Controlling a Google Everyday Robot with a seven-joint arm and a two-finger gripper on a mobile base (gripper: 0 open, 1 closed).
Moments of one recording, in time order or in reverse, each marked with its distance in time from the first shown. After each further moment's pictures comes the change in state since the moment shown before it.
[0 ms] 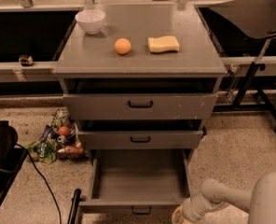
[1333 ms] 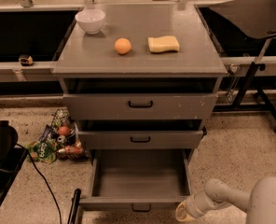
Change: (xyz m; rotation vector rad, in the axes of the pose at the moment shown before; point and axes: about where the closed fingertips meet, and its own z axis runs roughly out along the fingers) arm 0.041 -0.029 0.003 0.097 0.038 0.011
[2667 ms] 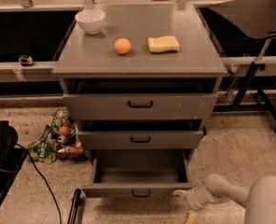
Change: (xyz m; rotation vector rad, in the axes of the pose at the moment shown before) arm 0.006 -0.032 -0.010 0.050 0.017 -0.020
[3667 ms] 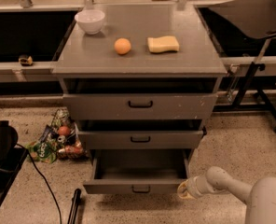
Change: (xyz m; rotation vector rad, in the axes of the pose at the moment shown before) arm 0.019 -0.073 -0.020 0.184 0.065 -0.067
